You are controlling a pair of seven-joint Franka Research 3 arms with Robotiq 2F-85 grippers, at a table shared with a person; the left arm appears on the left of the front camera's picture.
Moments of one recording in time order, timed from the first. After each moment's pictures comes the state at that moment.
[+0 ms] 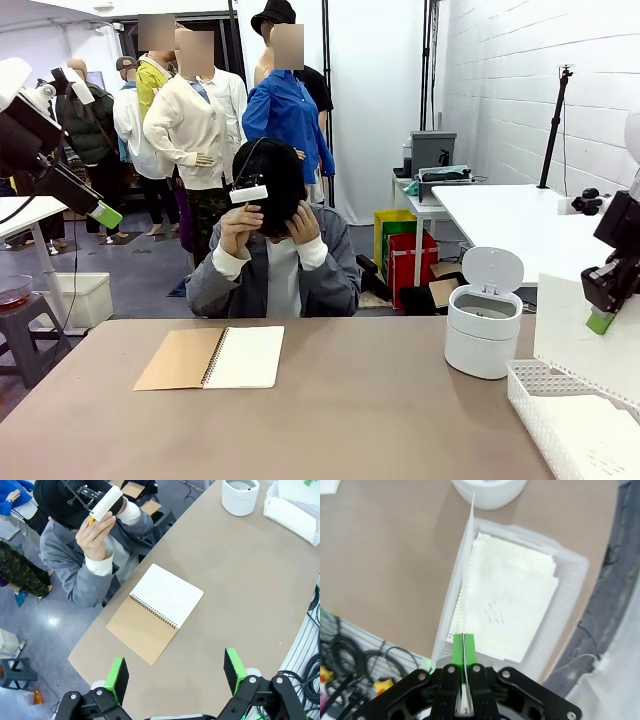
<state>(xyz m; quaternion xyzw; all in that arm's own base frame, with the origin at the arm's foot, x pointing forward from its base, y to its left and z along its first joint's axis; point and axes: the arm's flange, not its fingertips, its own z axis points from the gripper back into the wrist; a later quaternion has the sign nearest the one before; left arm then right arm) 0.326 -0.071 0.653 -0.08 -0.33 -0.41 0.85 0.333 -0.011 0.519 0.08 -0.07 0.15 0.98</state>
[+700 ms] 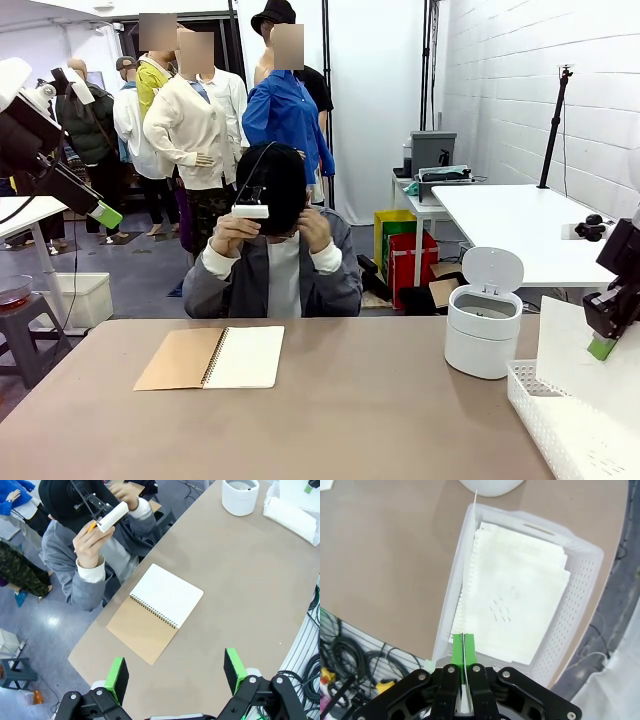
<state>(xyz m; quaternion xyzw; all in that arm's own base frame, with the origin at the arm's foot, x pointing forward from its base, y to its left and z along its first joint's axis) 0.326 -0.071 0.653 -0.08 -0.33 -0.41 0.85 0.325 -0.016 0.490 0.09 -0.07 0.14 0.98</state>
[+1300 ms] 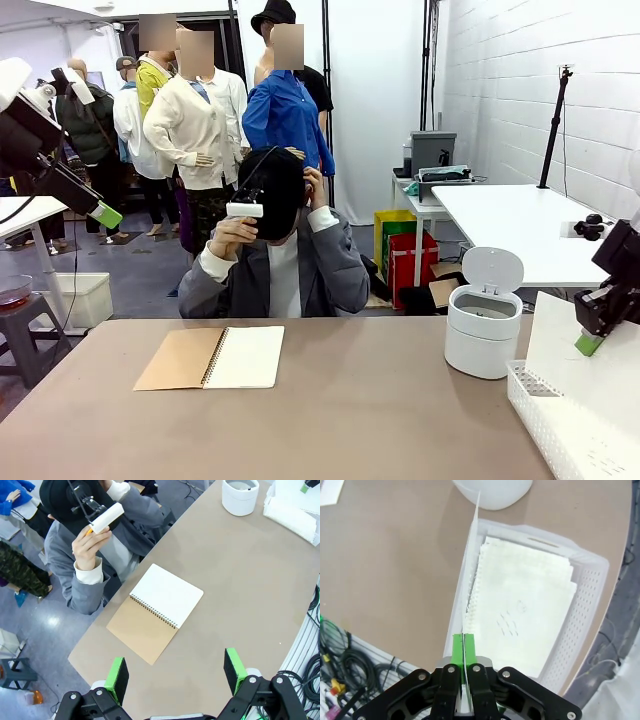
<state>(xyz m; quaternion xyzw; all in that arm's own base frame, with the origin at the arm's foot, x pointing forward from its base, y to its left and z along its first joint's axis) 0.326 -0.071 0.653 -0.08 -0.33 -0.41 0.85 0.336 -0.018 0.483 0.12 -0.09 0.11 0.98</state>
